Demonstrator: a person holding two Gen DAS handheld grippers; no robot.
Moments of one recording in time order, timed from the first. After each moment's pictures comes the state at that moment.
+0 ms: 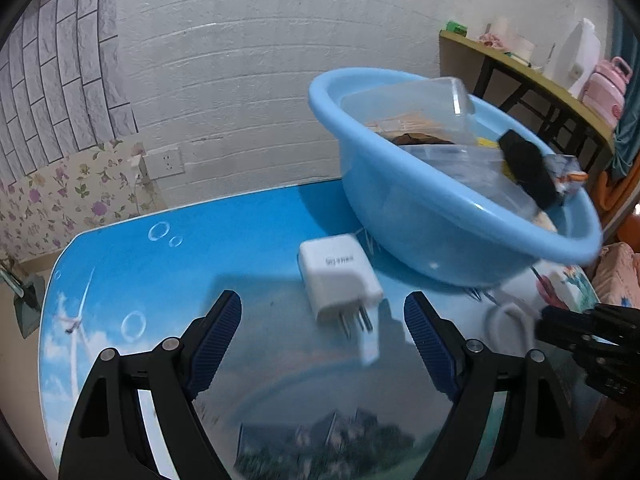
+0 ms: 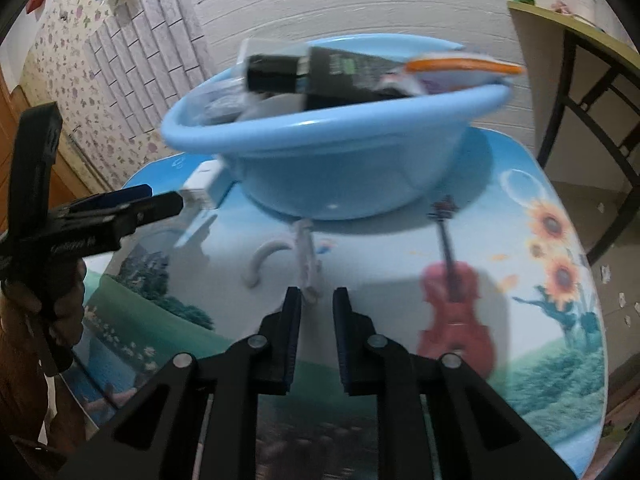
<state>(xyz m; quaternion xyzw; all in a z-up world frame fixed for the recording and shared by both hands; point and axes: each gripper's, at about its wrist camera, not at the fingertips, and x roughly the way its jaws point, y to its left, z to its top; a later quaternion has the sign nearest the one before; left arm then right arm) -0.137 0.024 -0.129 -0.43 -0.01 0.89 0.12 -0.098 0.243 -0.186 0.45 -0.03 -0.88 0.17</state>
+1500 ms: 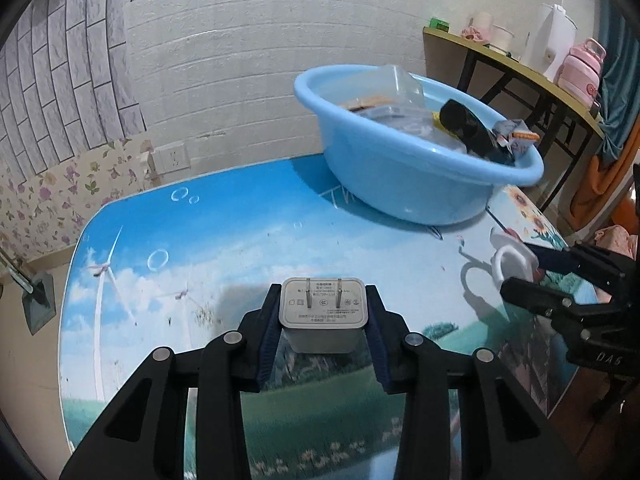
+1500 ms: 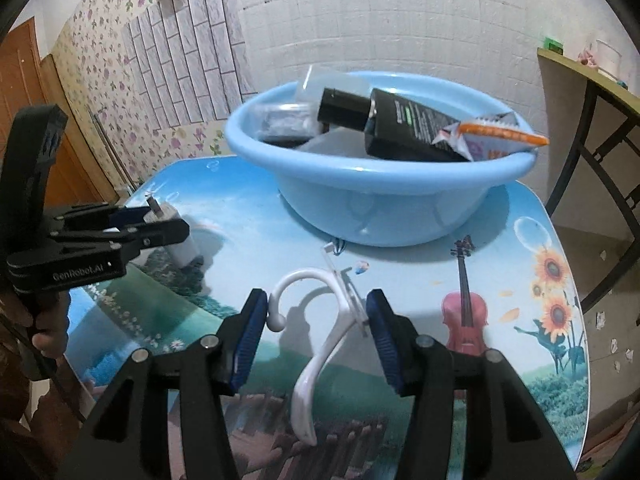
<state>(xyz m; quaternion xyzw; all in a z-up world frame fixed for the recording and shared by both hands) -0.059 0.023 -0.112 -0.43 0.01 0.90 0.12 -0.076 0.214 -0.160 0.40 0.02 -0.89 0.22</state>
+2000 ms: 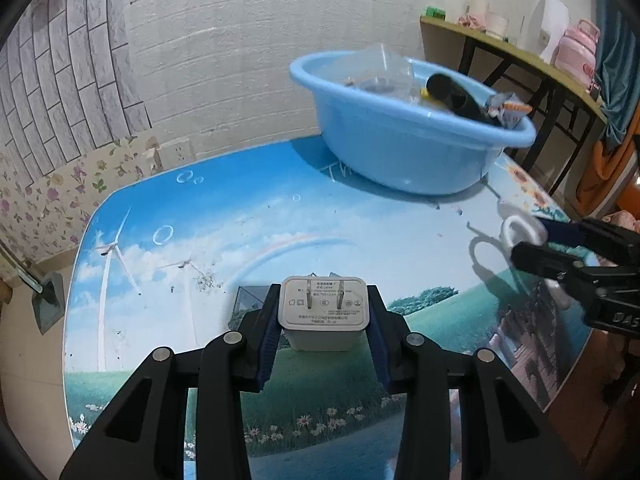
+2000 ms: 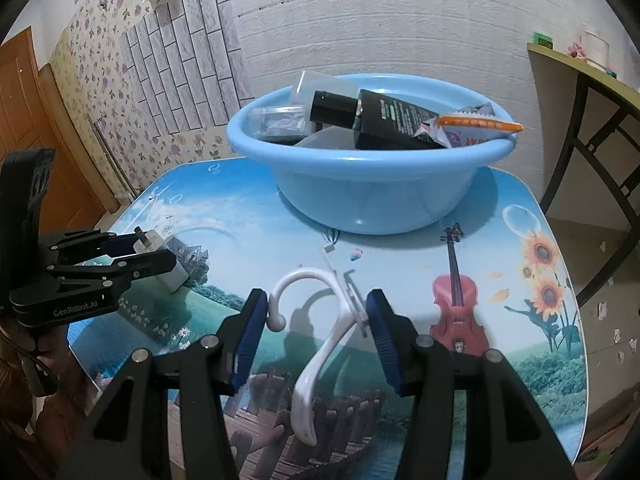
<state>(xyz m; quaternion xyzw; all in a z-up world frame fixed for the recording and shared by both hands) -0.044 0.028 -0.123 -0.44 0.03 0.89 0.11 -0.068 0.226 -0.161 0.40 0.00 -0.89 0.21</state>
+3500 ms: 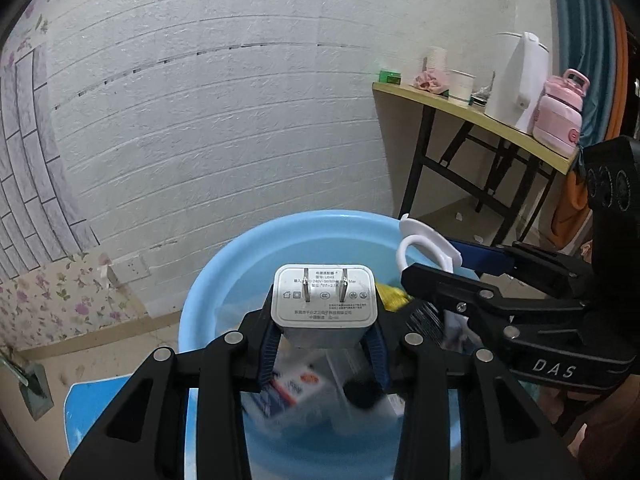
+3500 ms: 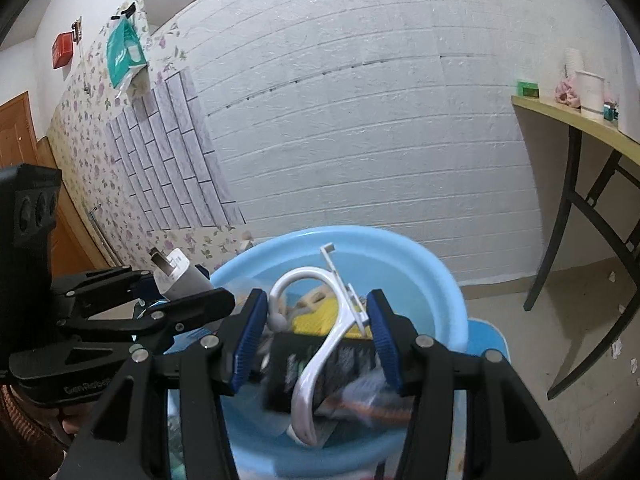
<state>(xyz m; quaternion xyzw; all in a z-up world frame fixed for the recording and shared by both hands) -0.182 0.117 -0.022 -0.34 0.04 0.92 0.18 -0.196 0.276 -0.077 0.29 -0.07 -0.93 0.21</state>
